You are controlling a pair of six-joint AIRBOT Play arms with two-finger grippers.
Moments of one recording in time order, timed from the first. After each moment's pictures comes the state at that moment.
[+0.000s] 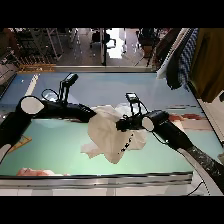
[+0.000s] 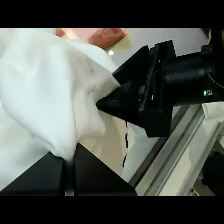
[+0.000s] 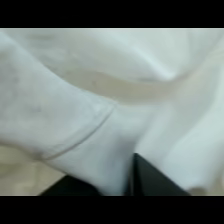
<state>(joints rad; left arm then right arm) -0.29 -1.22 1.30 0.80 -1.02 -1.06 0.49 -1.29 1.19 -1.48 0.94 1.83</state>
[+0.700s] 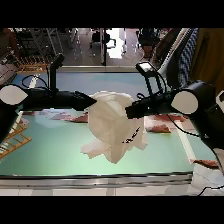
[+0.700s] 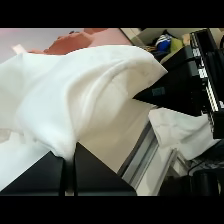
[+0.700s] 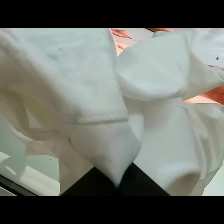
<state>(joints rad) -0.24 -1.22 1.45 0.63 -1.08 -1.08 0.49 -1.20 1.63 -1.48 1.38 1.67</state>
